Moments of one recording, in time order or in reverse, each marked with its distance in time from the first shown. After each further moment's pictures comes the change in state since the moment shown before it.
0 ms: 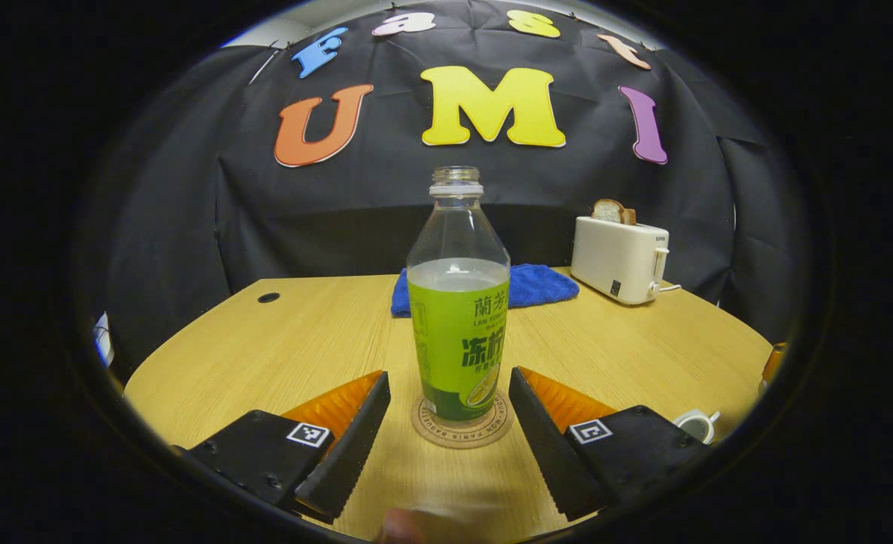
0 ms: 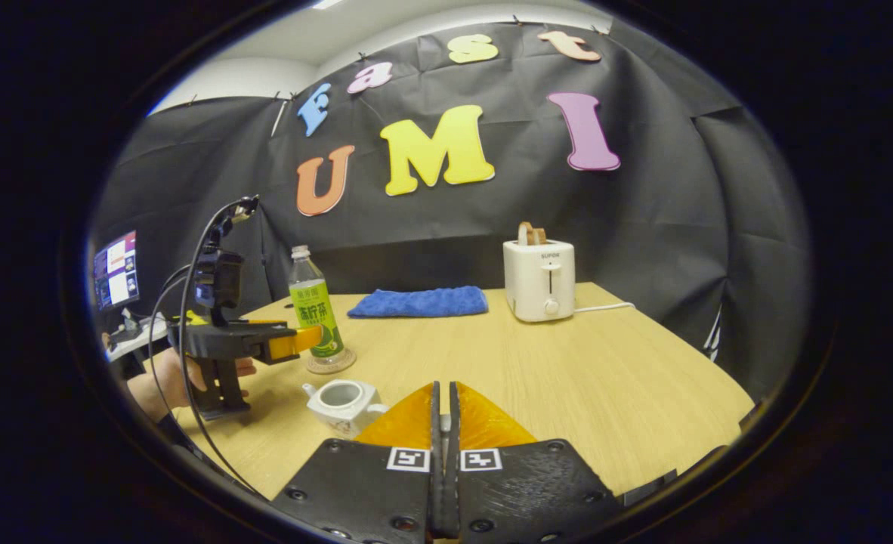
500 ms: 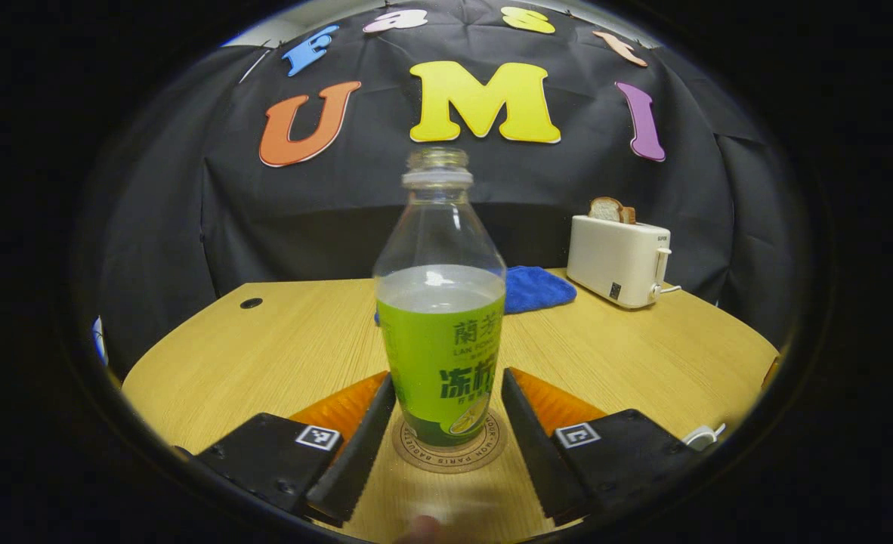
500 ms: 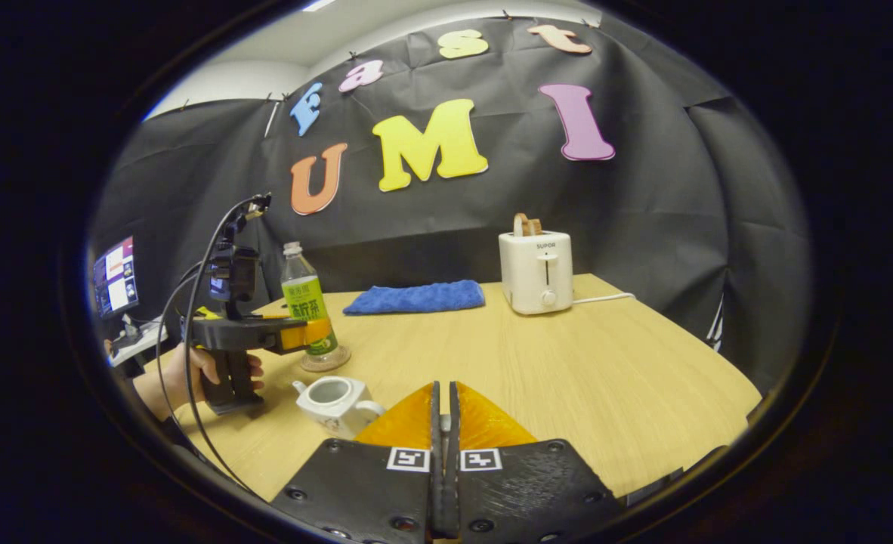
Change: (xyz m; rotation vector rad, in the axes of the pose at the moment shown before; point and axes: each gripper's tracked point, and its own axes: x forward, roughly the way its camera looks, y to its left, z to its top) left arm 0.041 -0.021 0.003 0.009 0.017 -0.046; right arm 0.009 -0.013 -0.012 0.039 0.023 -0.001
